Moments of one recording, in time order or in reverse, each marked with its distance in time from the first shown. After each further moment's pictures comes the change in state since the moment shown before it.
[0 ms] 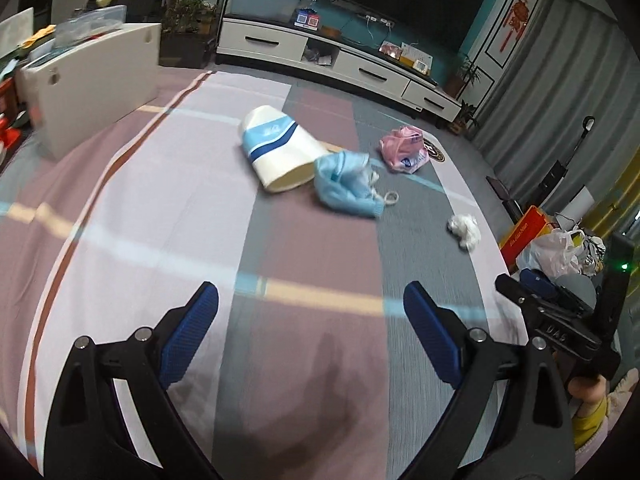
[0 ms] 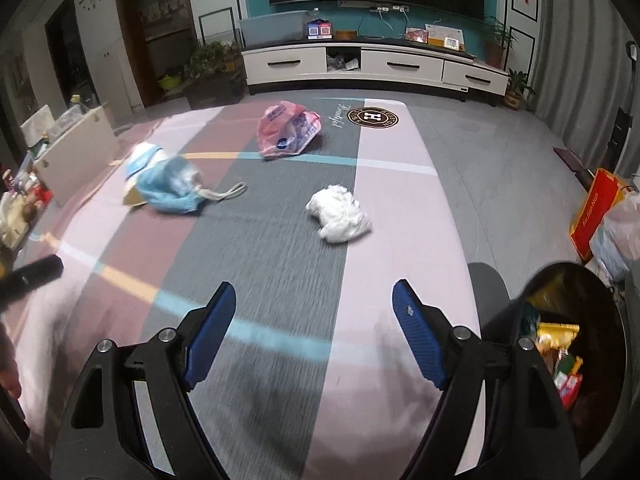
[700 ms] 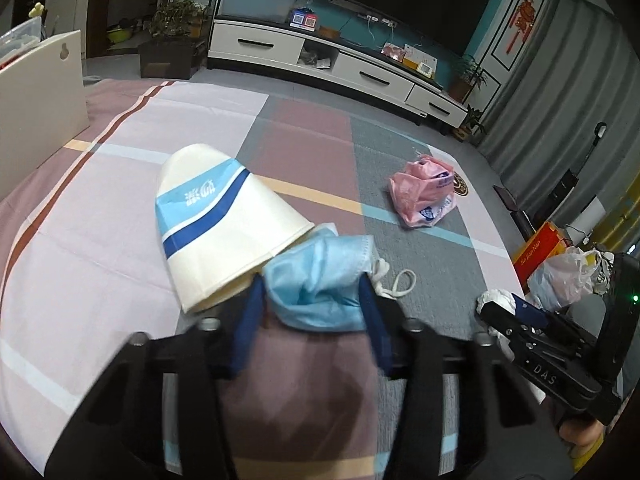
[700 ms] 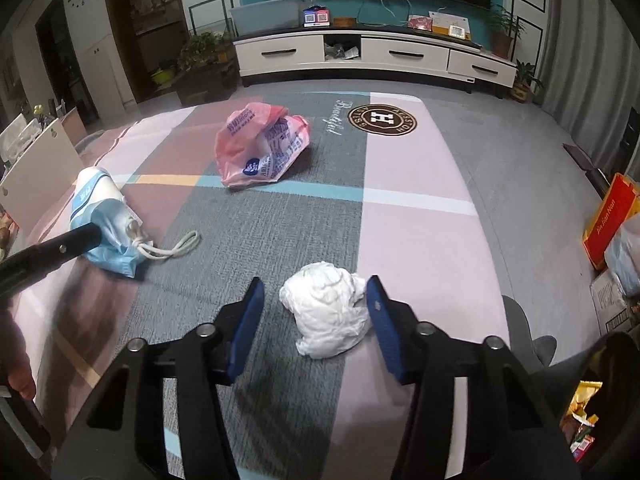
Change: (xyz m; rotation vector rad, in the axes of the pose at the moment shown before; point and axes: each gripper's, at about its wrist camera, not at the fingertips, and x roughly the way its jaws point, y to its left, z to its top) left arm 0.101 -0.024 0.067 -0.002 -0.020 0.017; right arm 0.074 -0.006 0.048 -0.007 0.033 0.011
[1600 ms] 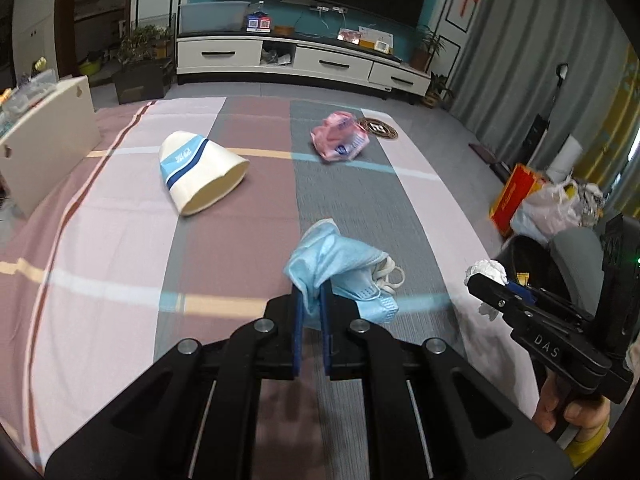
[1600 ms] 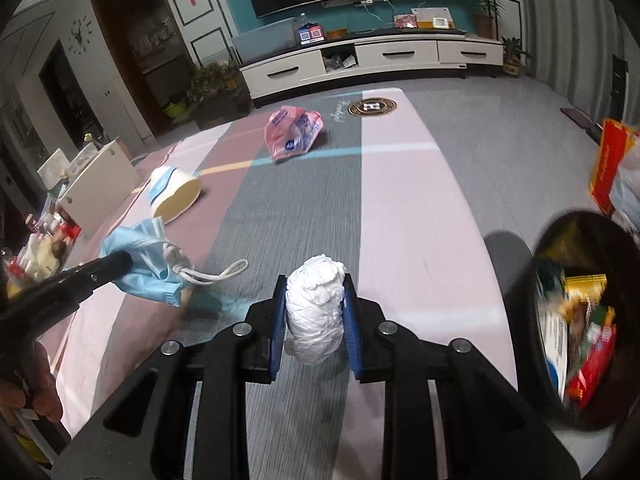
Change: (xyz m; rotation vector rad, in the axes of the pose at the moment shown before) left arm -0.115 -0.055 -0.079 0.197 0.026 -0.015; right arm -0.119 0.006 -0.091 0.153 -0.061 0.108
